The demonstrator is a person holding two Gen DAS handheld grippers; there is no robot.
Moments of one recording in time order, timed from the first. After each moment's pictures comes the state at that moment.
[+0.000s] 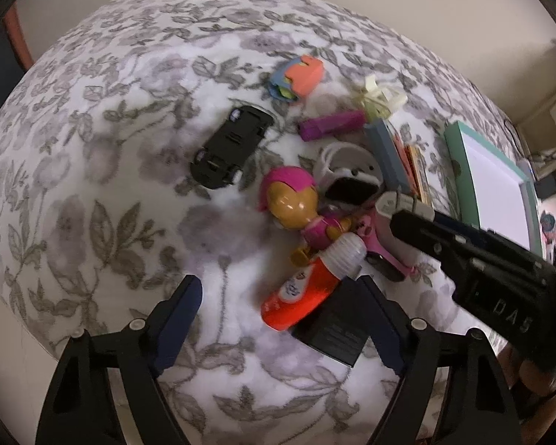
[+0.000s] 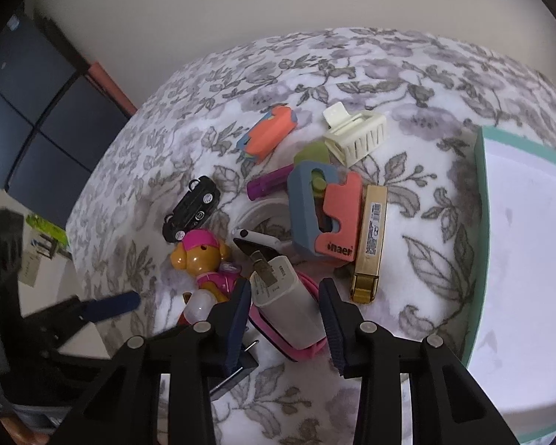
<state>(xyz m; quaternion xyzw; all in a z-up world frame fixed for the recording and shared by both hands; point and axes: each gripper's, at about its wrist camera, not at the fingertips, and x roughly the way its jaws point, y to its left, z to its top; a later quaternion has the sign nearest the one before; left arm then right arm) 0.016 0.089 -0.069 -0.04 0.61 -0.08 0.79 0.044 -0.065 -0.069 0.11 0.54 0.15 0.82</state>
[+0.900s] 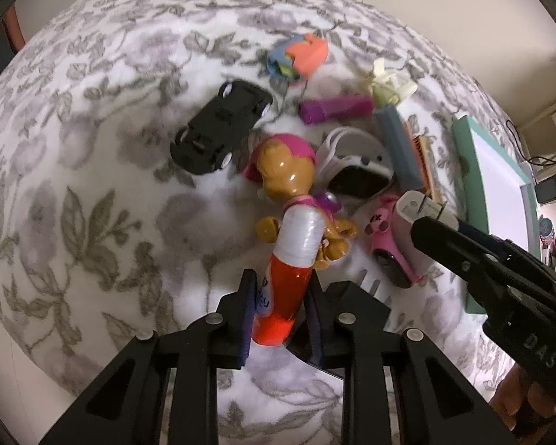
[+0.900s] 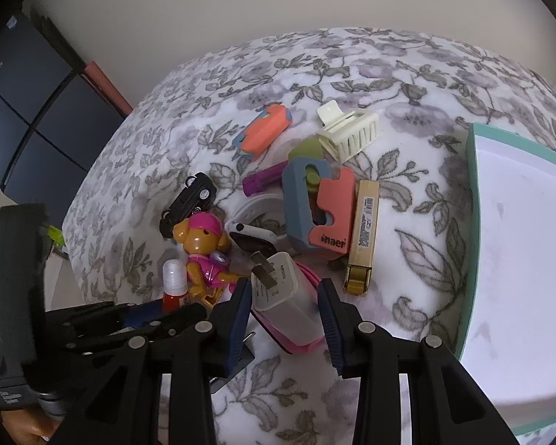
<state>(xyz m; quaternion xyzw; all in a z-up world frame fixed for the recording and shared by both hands) 0.029 0.094 -0.093 -0.07 0.62 -0.08 0.77 0.038 -0.063 -0.067 0.10 0.54 0.14 0.83</state>
